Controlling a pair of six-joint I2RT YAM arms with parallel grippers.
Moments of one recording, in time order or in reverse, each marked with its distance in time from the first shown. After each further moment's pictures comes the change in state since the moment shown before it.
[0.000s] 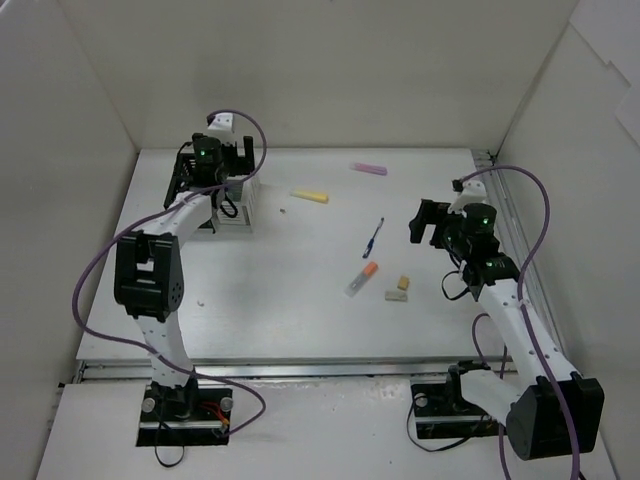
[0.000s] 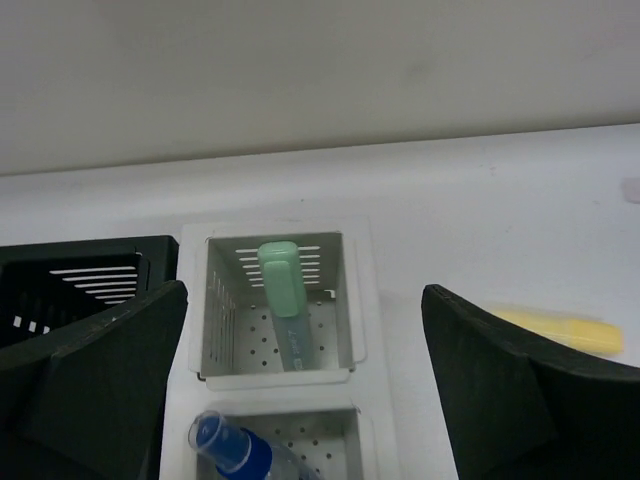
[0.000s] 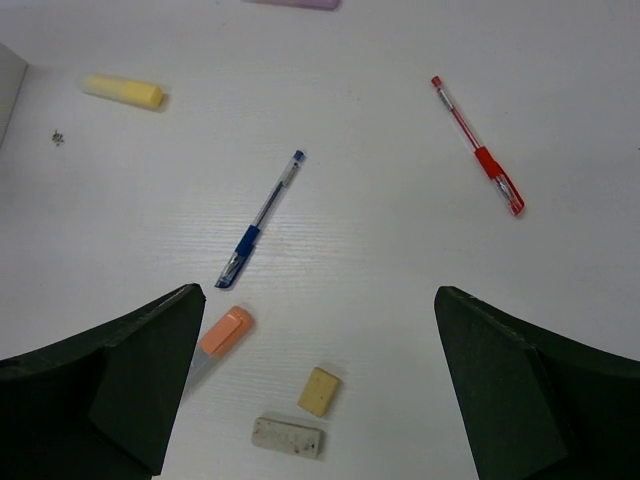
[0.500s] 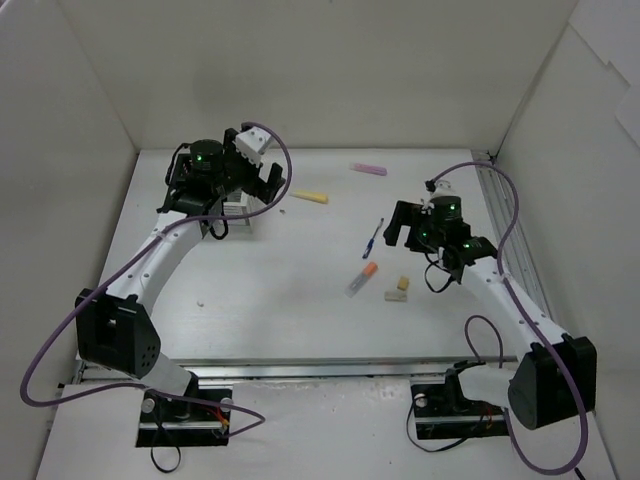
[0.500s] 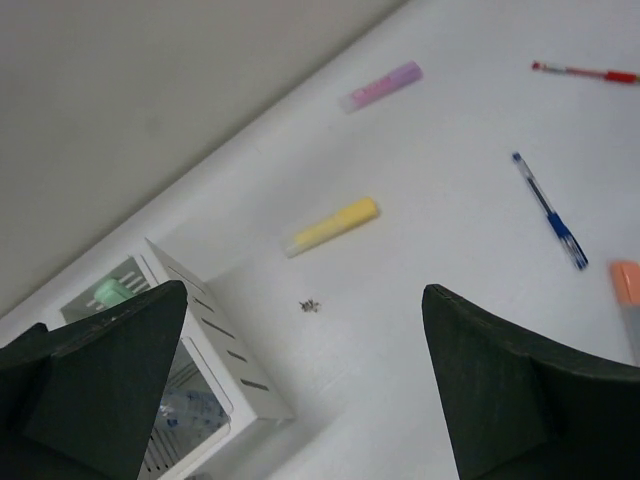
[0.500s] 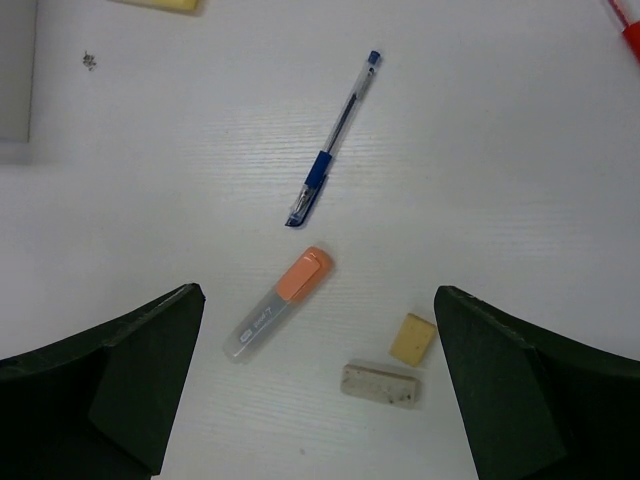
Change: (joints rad) left arm -0.135 -0.430 -0.118 -0.298 0.385 0.282; right arm 0.142 0.150 0.124 -0.172 0.006 0.160
